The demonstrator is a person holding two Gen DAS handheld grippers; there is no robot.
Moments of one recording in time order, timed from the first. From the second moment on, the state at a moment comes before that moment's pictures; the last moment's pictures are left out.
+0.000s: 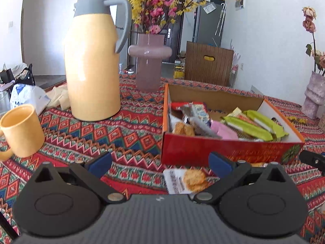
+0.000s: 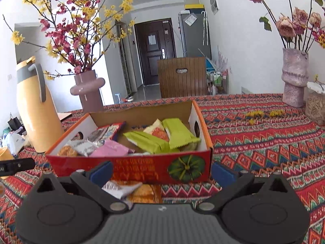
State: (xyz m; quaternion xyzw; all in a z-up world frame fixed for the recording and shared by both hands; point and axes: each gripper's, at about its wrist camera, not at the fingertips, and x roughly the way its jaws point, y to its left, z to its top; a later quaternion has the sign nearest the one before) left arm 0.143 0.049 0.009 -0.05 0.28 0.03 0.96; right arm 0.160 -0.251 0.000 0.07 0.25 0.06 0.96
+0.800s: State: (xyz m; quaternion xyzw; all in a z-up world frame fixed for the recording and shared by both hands) left arm 0.131 0.060 -0.029 -0.06 0.28 0.02 0.96; right arm 0.141 -0.242 -0.035 0.05 0.32 0.07 0.94
